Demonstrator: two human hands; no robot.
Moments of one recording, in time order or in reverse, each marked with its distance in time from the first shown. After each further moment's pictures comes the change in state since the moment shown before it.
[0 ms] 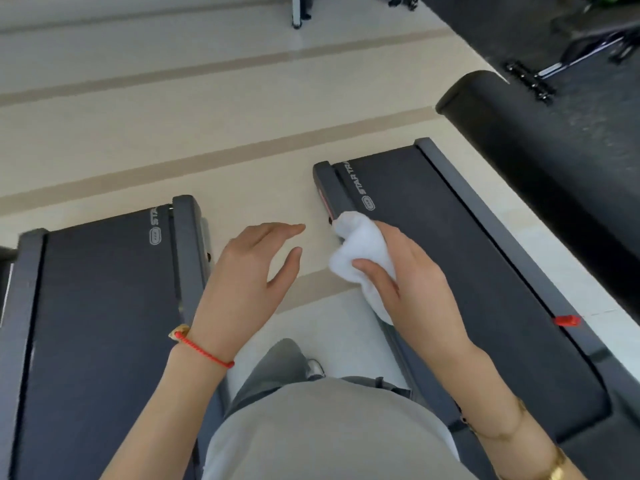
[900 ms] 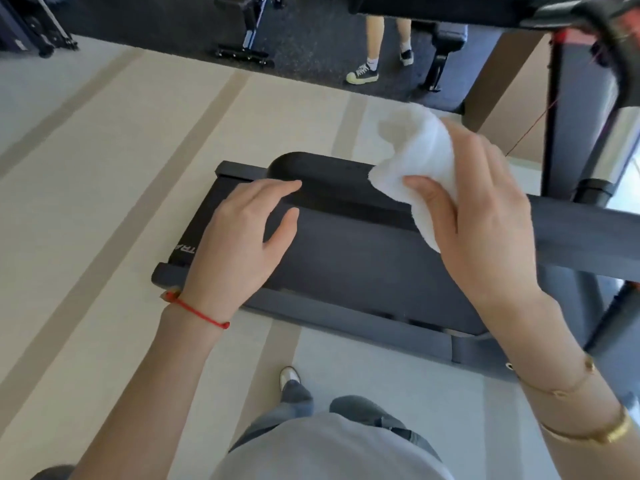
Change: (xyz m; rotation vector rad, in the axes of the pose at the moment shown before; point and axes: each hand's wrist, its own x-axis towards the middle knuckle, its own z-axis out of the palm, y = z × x) left_hand 0.363 0.057 0.099 -0.276 -0.463 0.794; right_hand 0.150 0.022 -0.122 -0.589 0.903 0.494
